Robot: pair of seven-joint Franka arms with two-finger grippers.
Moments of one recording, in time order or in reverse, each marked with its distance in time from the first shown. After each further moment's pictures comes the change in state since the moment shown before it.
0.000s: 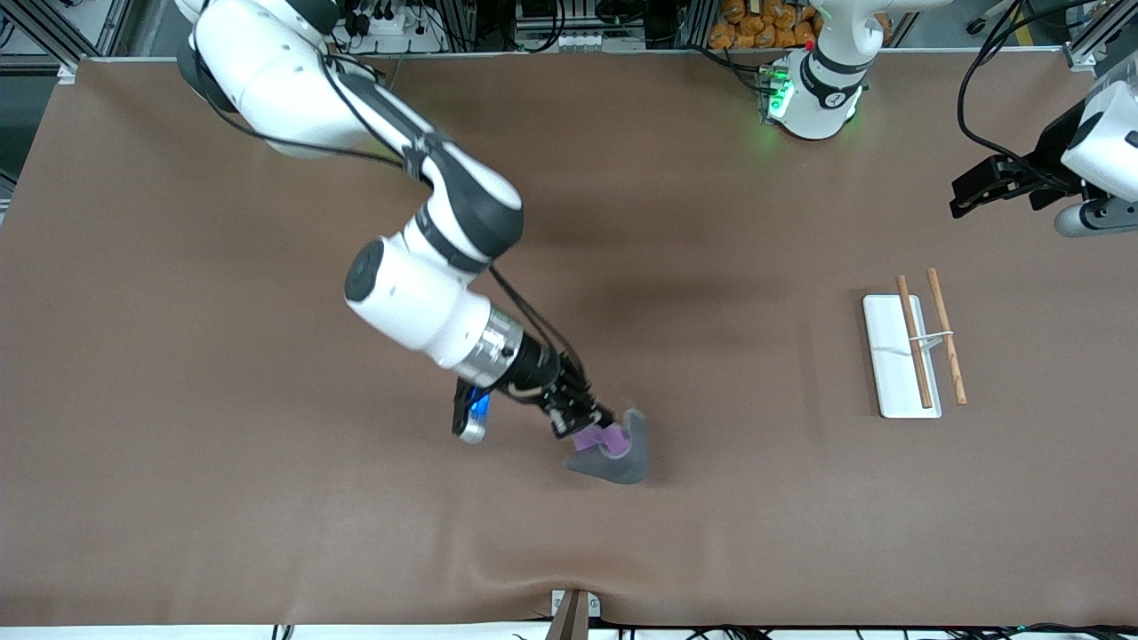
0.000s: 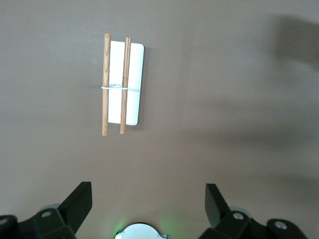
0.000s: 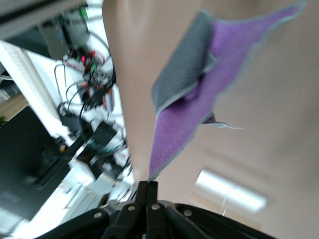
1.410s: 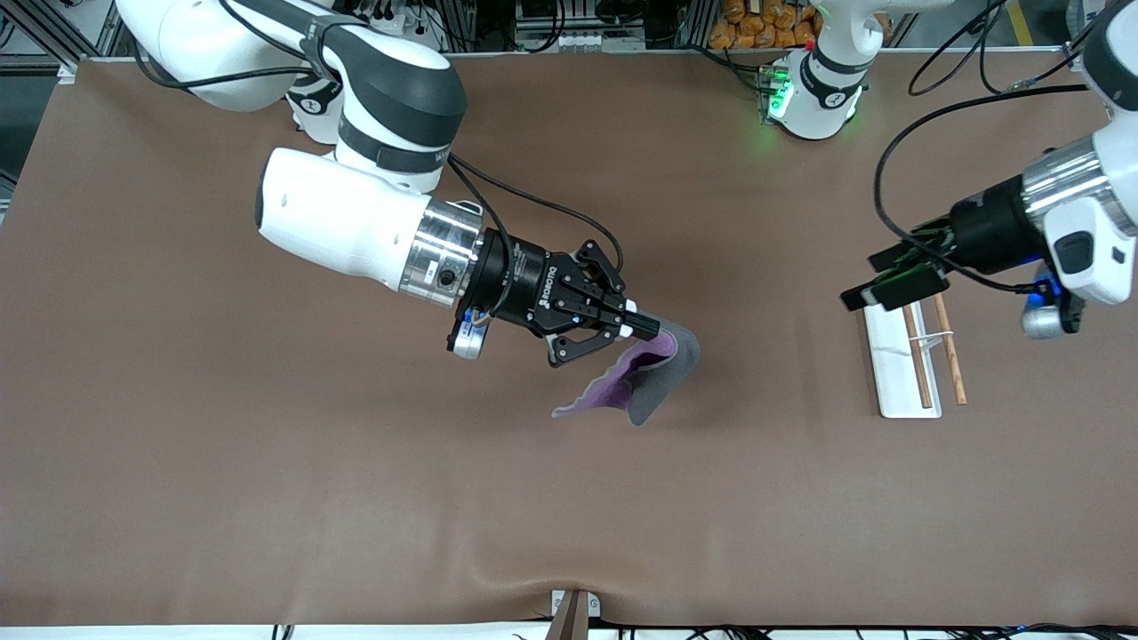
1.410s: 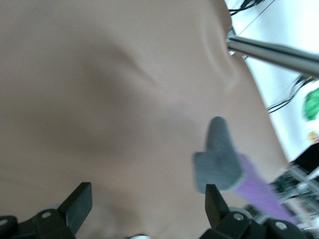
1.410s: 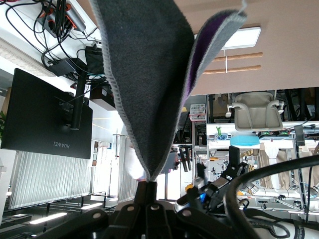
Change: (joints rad) left arm -0.062 0.195 -0.015 0.109 -0.606 0.308 -0.754; right arm -0.238 -0.030 0.460 -0.010 0.000 0.024 0.384
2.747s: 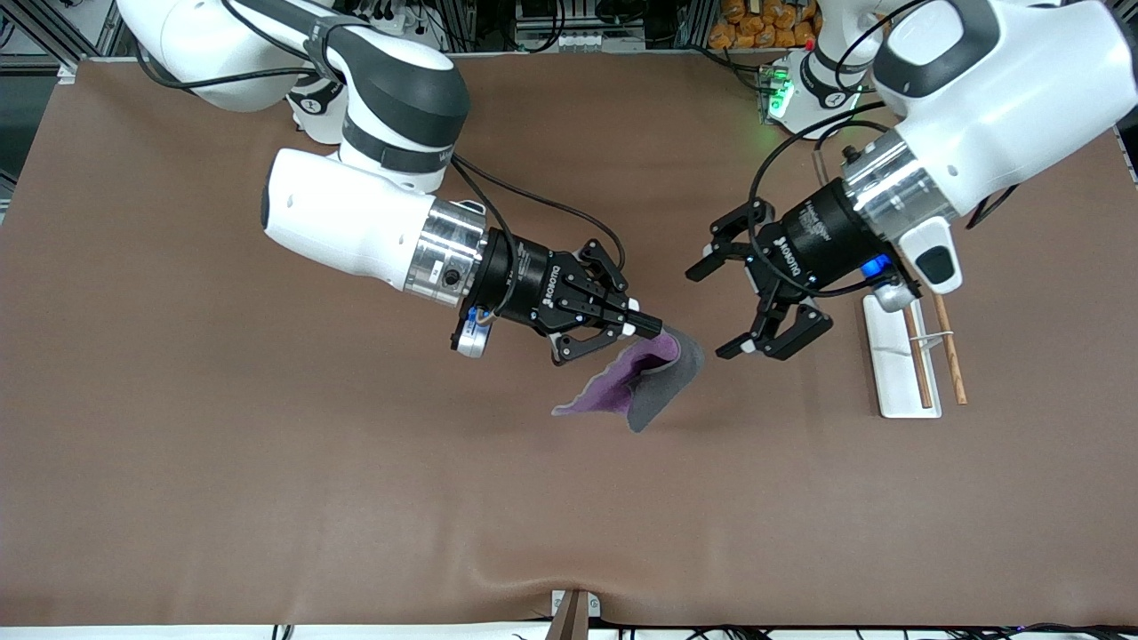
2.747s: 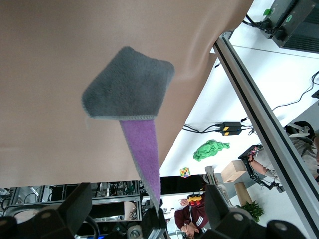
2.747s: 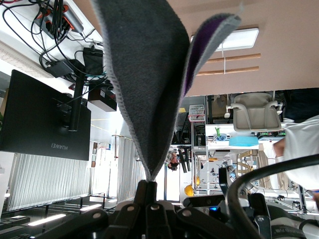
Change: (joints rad) left arm -0.266 0.064 -0.003 0.003 -0.069 0.465 -0.946; right arm 0.000 0.000 0.001 -0.010 0.000 0.004 0.000
